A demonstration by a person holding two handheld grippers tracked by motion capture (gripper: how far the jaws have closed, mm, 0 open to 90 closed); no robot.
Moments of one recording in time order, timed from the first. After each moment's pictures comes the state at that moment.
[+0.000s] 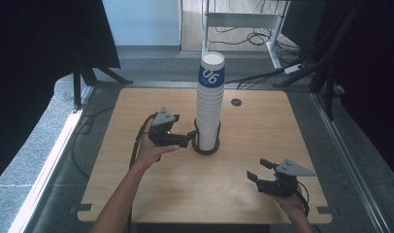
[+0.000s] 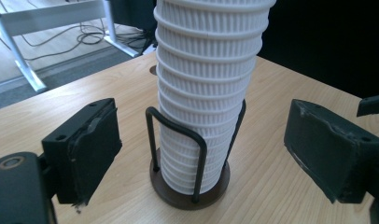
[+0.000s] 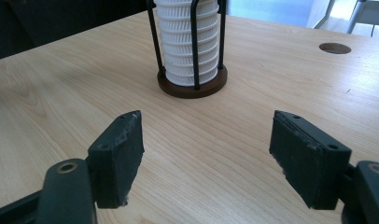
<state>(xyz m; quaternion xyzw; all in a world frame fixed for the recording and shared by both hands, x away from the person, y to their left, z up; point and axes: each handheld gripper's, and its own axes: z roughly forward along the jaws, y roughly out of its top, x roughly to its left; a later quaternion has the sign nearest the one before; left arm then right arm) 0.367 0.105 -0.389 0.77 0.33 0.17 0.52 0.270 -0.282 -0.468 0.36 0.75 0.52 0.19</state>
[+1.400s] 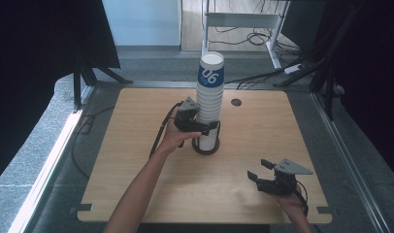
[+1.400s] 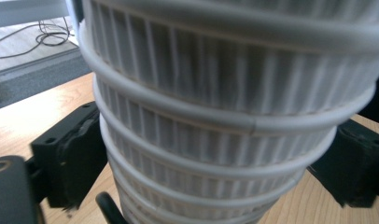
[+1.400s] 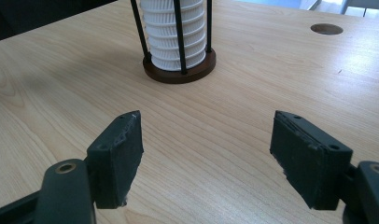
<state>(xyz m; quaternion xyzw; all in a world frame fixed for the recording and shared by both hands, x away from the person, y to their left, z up) 0.433 0.046 -0.412 0.78 0.30 0.13 0.54 0.277 -0.285 -0.477 0.38 0.76 0.49 0.19</state>
